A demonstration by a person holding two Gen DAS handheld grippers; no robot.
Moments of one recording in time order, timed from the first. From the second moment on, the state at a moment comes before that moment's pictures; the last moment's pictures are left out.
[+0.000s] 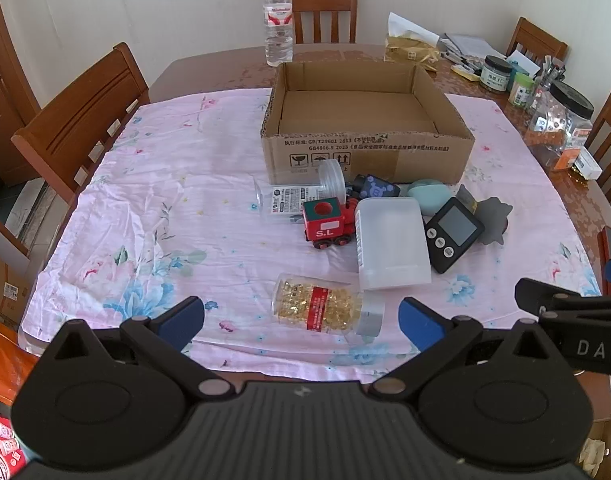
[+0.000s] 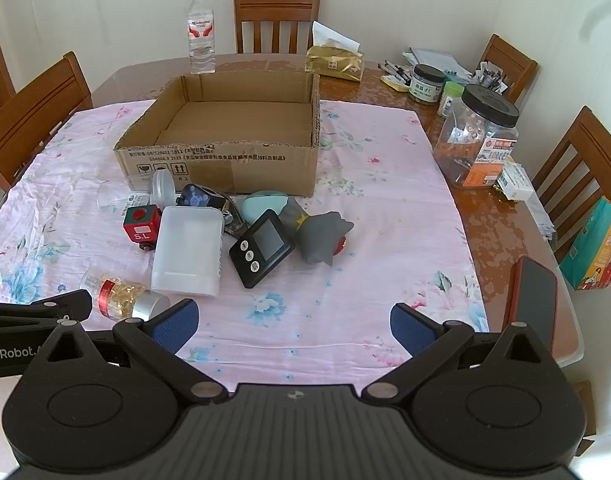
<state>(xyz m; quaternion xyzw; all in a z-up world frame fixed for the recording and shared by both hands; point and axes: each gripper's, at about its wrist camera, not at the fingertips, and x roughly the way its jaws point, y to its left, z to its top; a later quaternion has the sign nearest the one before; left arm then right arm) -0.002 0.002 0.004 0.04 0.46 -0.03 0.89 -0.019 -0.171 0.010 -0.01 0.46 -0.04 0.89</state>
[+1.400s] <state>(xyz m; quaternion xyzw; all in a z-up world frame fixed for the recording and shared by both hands) -0.001 0.005 0.007 0.04 0.46 -0.03 0.89 -0.015 -0.166 0.014 -0.01 0.45 -0.04 0.89</state>
